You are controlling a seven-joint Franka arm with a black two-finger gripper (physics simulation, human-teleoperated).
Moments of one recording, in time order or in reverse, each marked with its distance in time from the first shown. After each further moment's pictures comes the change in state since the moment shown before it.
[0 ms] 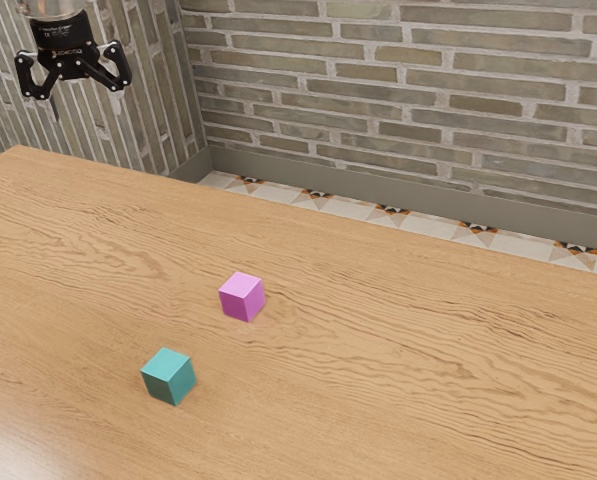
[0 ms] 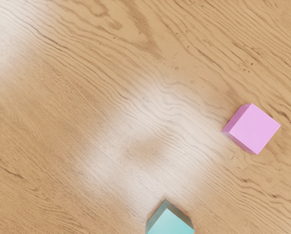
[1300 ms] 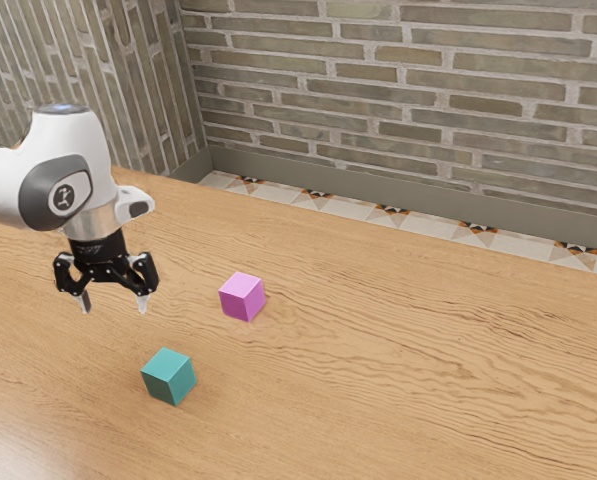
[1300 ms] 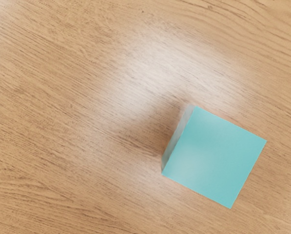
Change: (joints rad) arm -0.028 -0.368 -0.023 -1.075 -0.108 0.616 0.166
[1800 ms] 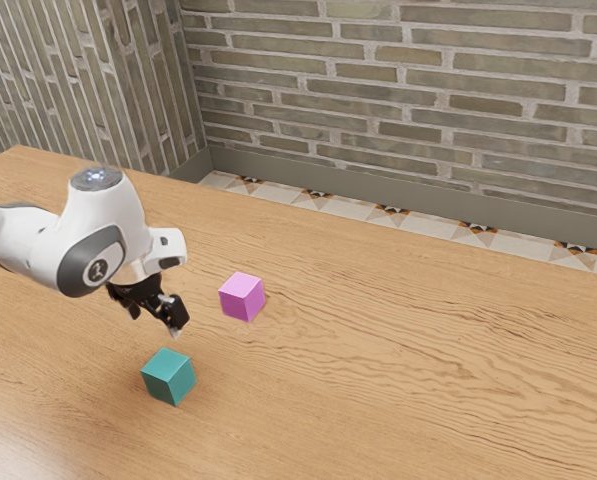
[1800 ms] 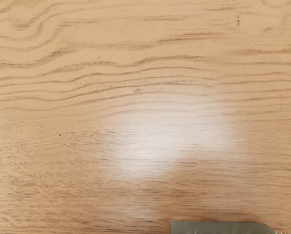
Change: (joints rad) arm -0.001 0.211 -0.027 -0.105 0.151 0.524 0.317
